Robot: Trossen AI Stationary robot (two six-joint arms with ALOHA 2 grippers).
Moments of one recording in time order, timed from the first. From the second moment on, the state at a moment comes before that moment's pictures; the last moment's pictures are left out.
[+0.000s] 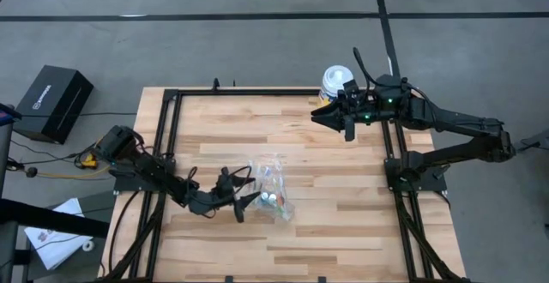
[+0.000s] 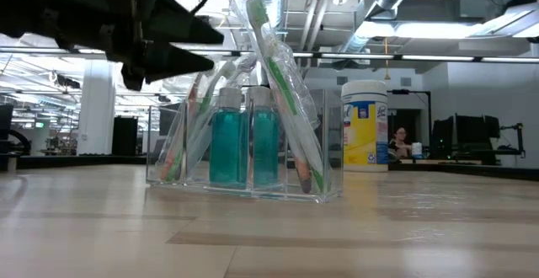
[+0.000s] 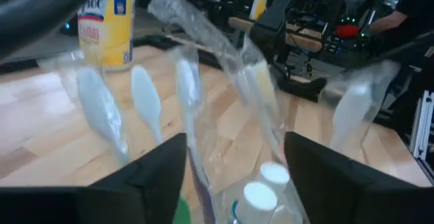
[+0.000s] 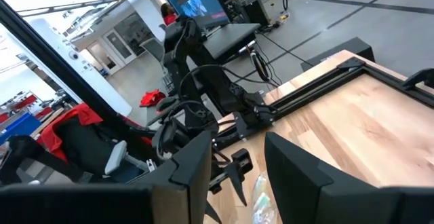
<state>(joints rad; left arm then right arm) -0.57 1.67 0.46 1.05 -0.94 -0.38 -0.21 1.05 1.11 -0.19 -0.24 0.52</state>
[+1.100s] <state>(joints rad) -0.61 0.72 0.46 1.03 -0.87 -0.05 -0.06 0.82 1.11 -0.15 -0.36 0.36</state>
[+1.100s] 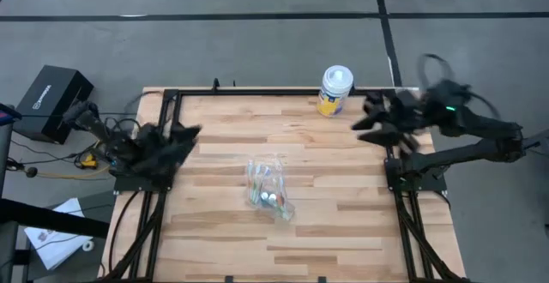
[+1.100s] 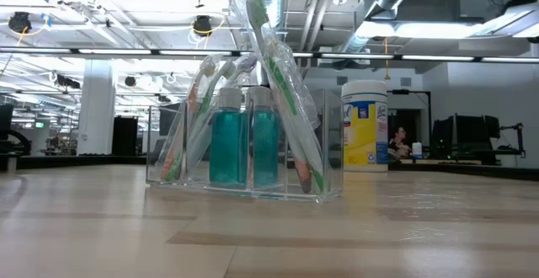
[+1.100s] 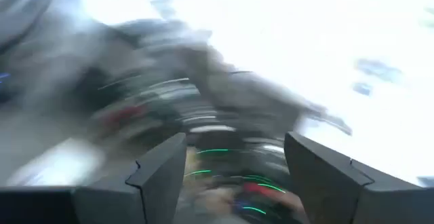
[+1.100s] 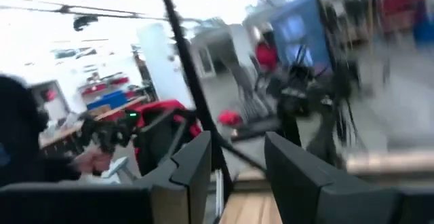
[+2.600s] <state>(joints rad) -0.81 0.69 0.02 1.42 -0.52 0.16 0.27 0.01 0.58 -0.27 0.19 0.07</state>
